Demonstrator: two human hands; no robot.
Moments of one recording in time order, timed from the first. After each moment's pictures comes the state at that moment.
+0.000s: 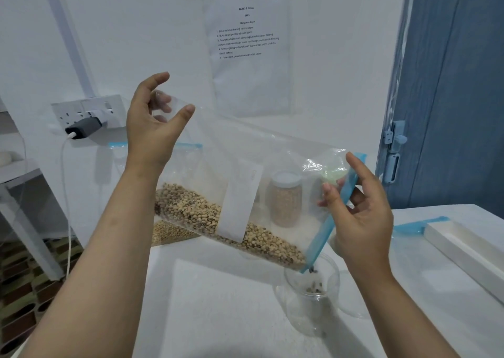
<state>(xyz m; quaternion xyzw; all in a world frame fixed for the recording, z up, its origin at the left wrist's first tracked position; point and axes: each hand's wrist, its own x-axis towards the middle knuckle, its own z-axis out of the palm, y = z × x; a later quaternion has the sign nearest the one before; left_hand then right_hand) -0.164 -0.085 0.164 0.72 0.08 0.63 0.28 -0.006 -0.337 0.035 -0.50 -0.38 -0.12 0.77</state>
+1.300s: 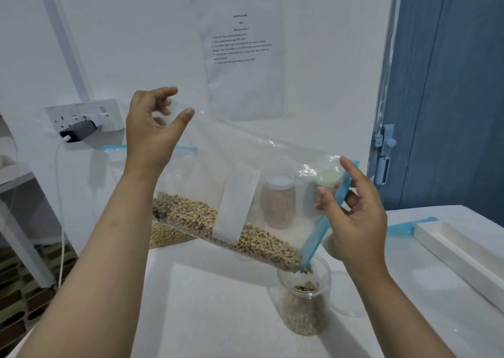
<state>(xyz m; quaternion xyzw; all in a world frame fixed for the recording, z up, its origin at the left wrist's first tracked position) -0.163 -0.093 0.165 0.74 0.11 0.64 0.18 0.003 -0.344 0.030 -0.54 -0.38 -0.14 0.74</state>
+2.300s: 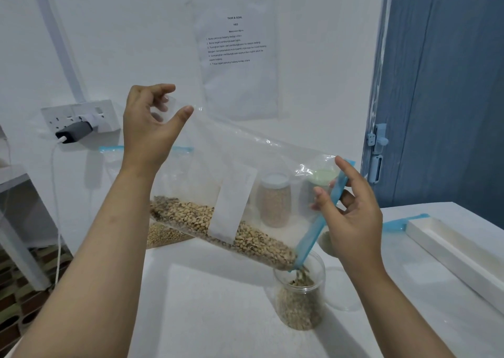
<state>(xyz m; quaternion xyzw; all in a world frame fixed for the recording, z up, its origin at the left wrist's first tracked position) -0.162 -0.096 0.171 0.75 0.10 0.63 0.14 0.000 -0.352 0.032 -0.54 -0.38 -0.14 0.73</state>
